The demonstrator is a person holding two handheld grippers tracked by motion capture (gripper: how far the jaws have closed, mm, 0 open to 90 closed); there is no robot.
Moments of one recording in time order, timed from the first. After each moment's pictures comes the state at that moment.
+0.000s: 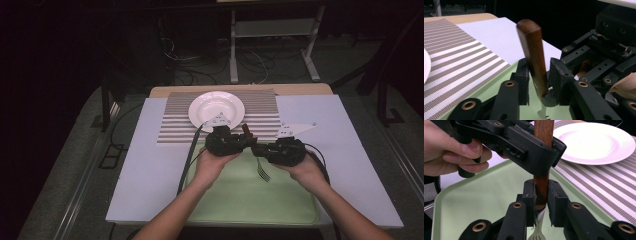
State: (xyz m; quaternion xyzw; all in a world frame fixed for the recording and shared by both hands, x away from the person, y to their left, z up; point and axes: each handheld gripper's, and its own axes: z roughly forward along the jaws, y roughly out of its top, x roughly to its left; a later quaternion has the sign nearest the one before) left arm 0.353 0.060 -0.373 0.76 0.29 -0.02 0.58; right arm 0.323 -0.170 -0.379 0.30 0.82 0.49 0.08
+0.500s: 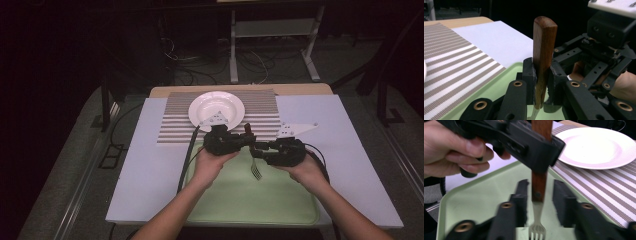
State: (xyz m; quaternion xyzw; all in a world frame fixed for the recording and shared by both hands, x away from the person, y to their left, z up) left arm 0.352 0.066 -0.365 0.76 0.27 -0.02 0.59; right arm 0.322 -0.170 -0.377 0.29 0.81 0.50 0.08
